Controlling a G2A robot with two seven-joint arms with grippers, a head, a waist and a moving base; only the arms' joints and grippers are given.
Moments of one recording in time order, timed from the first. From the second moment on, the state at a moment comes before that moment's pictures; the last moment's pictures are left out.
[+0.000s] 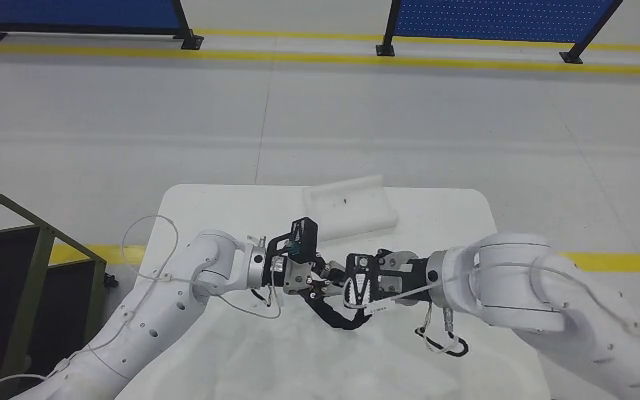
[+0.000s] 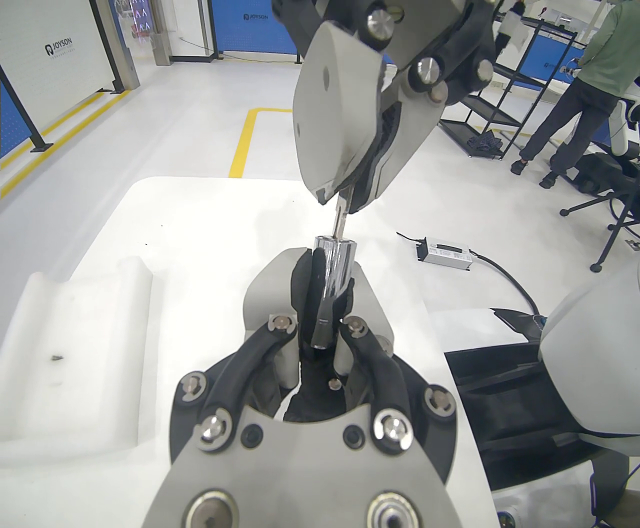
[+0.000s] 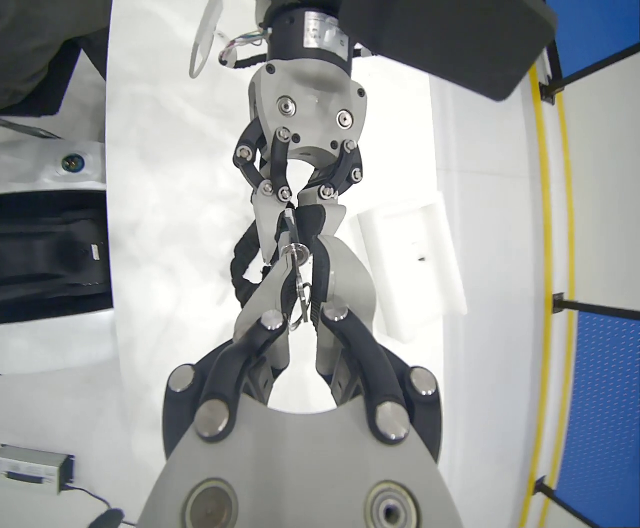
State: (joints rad) left arm 0.68 -1.08 -0.63 -1.43 0.78 -1.01 -0.12; right arm -0.78 -0.65 0.96 -2.26 -0.54 -0.43 1.10
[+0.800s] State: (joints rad) left arm 0.72 -1.10 -0.70 -1.44 0.99 -0.97 -0.01; right arm -0.79 -0.69 0.95 -2.28 -0.43 0.06 1.13
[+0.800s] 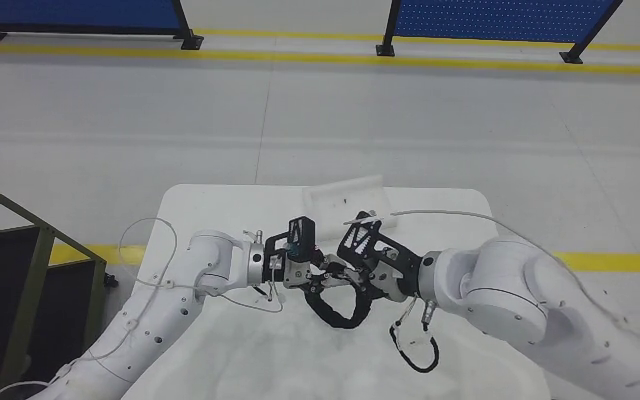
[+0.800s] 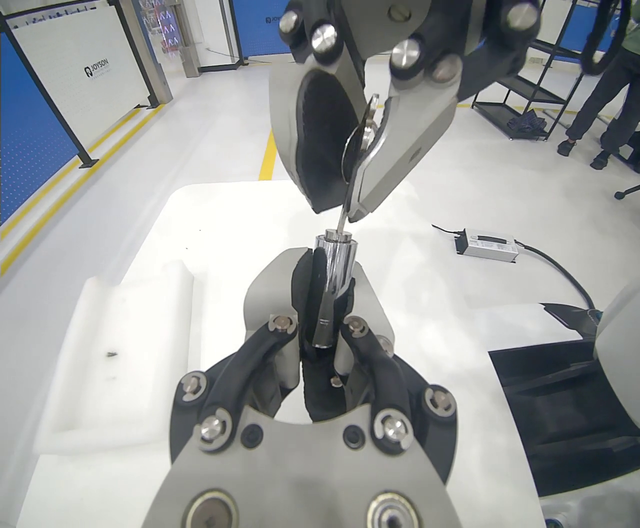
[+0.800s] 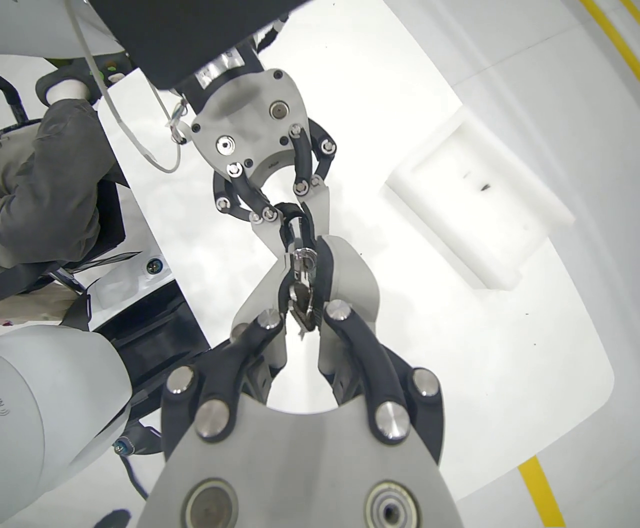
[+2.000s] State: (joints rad) left arm 0.81 -1.11 -0.83 -1.45 1.08 -0.97 0.22; right arm -1.05 -0.69 1.06 -2.08 -0.56 -0.36 0.79
